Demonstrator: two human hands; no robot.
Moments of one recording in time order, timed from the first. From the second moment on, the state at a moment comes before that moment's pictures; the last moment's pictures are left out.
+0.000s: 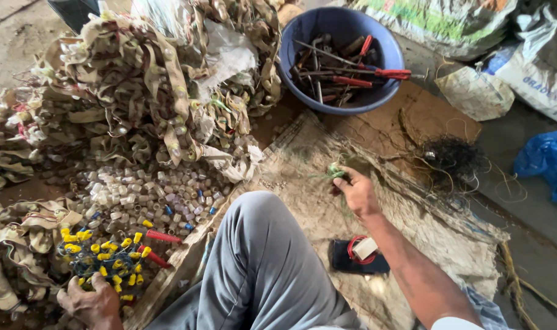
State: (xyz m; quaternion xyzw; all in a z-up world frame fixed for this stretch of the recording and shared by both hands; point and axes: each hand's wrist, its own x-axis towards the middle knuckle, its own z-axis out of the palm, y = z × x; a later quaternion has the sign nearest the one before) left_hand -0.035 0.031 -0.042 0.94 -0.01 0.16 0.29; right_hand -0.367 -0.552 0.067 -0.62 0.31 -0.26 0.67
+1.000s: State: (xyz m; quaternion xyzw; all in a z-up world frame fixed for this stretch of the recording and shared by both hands) left_hand -0.053 0.004 0.007 0.94 0.03 0.18 0.28; right_hand -0.342 -0.536 0.172 -0.48 0.24 -0.25 0.81
